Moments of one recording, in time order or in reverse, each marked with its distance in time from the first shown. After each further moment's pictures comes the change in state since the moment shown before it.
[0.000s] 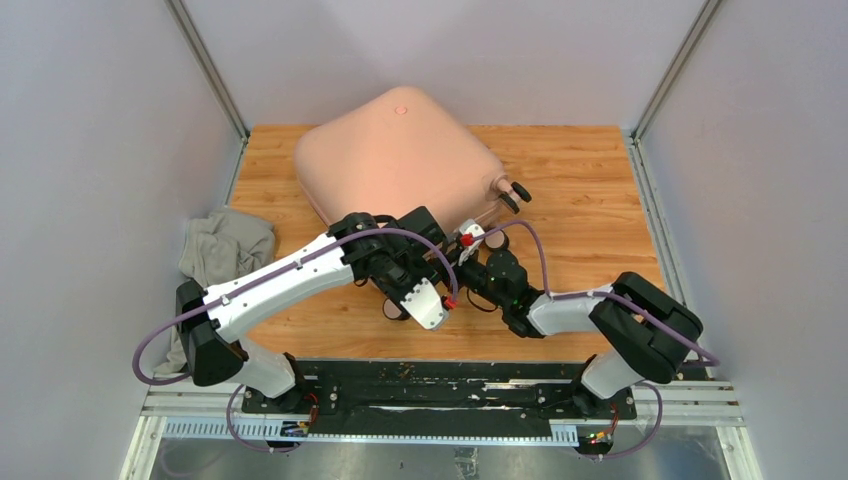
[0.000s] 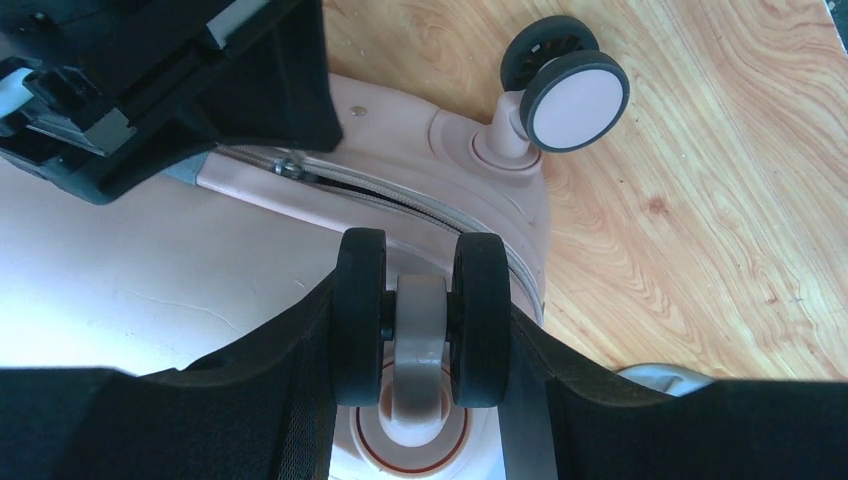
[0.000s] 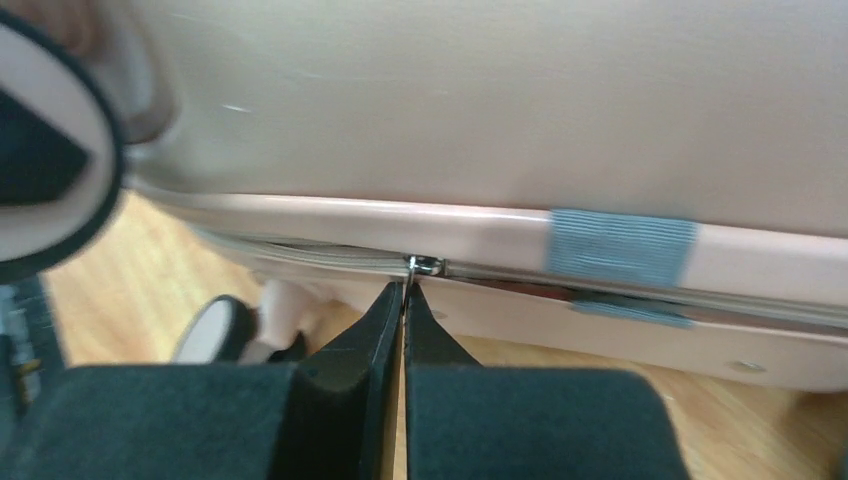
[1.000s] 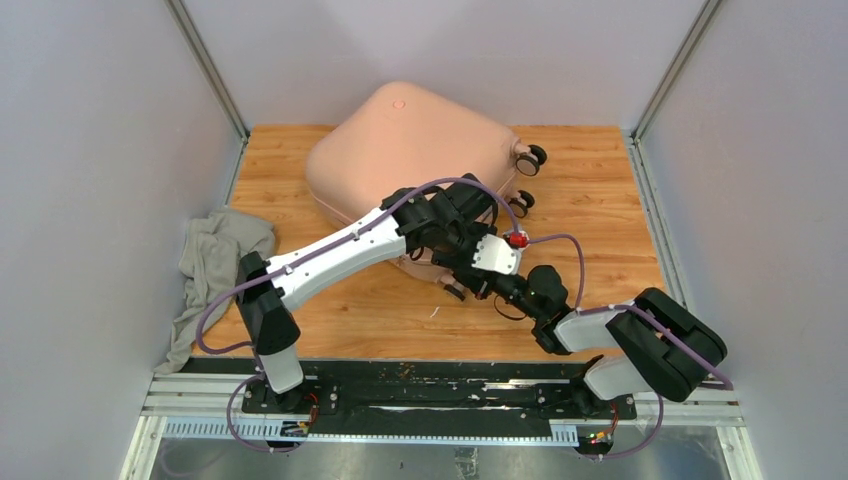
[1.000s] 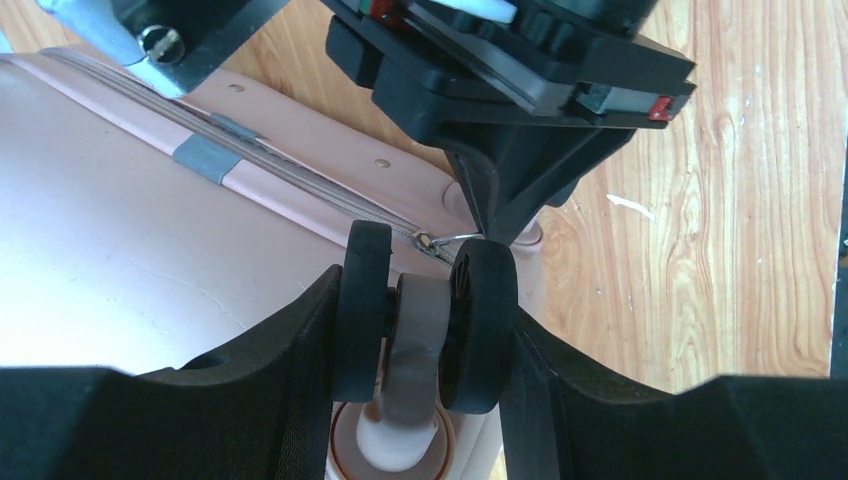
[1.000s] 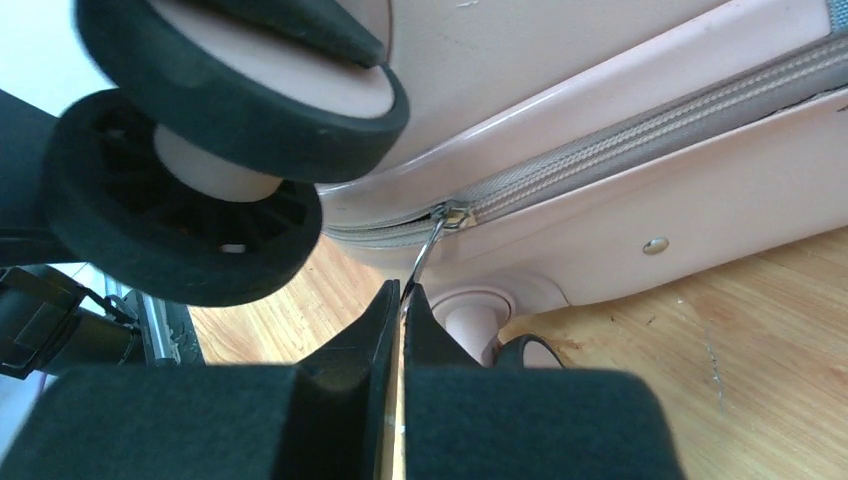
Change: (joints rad) left arm 0.009 0.298 0.321 0.208 0.111 -0.451; right arm -0.156 -0.117 -0.248 0.277 -0.192 0.344
